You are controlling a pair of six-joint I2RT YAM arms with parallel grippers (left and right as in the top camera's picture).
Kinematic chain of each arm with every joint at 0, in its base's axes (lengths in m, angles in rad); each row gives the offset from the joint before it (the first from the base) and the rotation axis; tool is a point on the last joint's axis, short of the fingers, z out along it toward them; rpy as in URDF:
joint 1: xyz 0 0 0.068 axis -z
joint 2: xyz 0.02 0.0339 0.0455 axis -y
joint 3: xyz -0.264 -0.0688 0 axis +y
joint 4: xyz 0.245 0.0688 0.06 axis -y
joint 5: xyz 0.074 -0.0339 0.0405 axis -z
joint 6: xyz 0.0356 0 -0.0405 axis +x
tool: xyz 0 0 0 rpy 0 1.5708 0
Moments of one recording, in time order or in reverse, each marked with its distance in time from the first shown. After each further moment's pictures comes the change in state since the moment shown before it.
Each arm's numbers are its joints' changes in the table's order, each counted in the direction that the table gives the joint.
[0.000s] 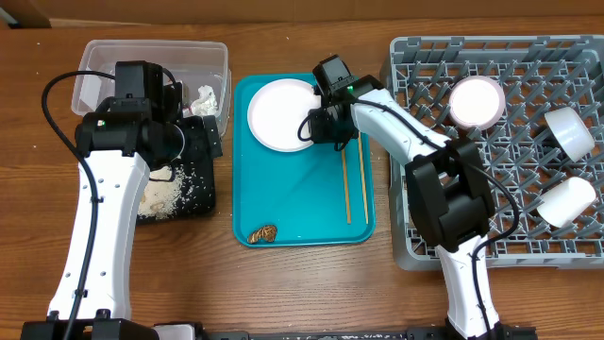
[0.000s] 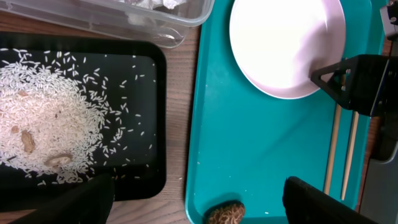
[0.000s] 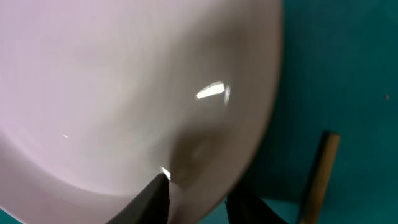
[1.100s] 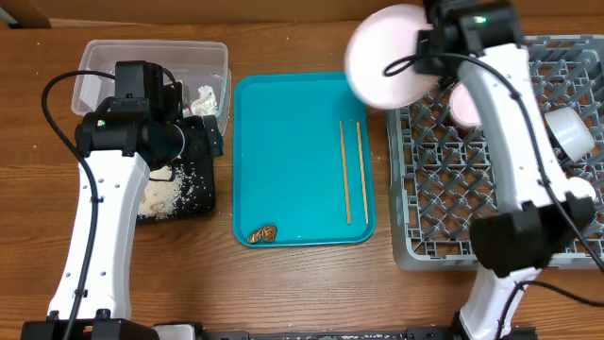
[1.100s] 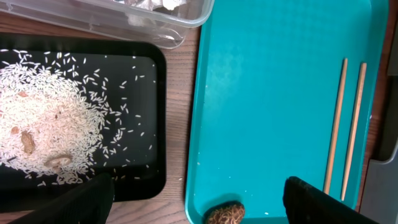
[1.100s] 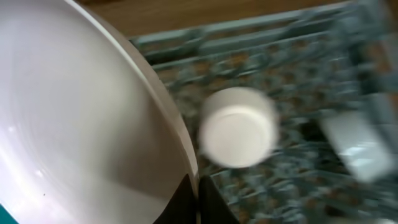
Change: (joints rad) left arm 0.000 0.000 0.000 0.002 0.000 0.000; right arm 0.262 0.301 -0.425 -0.549 0.621 -0.001
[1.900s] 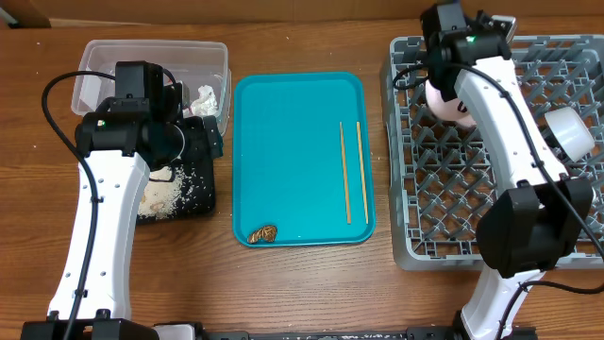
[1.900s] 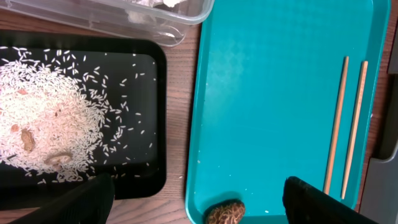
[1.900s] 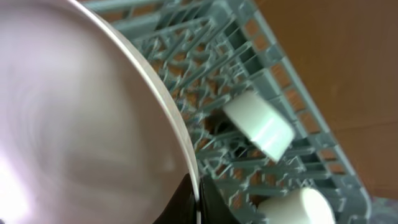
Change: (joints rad) left arm 0.000 0.000 0.000 -0.007 0.000 0.000; right arm 0.045 -0.001 0.338 0.138 0.391 0.178
